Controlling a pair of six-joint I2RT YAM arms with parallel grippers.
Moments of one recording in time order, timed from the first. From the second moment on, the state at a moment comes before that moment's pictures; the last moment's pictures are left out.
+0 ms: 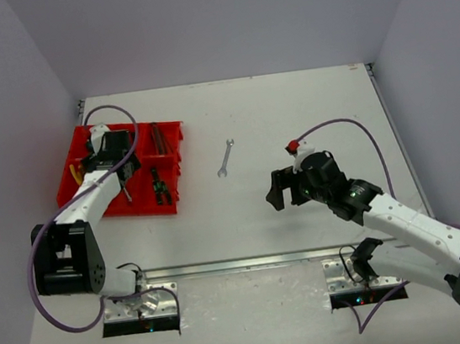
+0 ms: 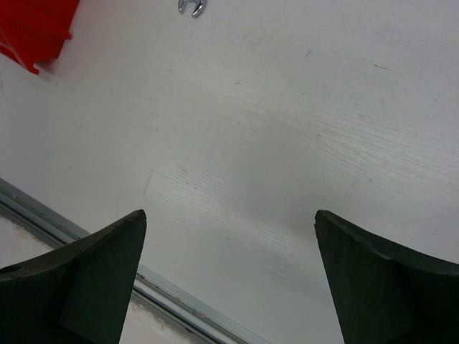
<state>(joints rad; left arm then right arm) -0.02 1.41 0.92 -0.36 -0.60 -0.40 0.65 0.93 0.56 -0.28 0.03 0.38</state>
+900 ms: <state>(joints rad) -0.04 0.63 0.68 -0.50 -0.09 -0.46 0.68 2.05 1.57 -0.67 0.28 0.89</state>
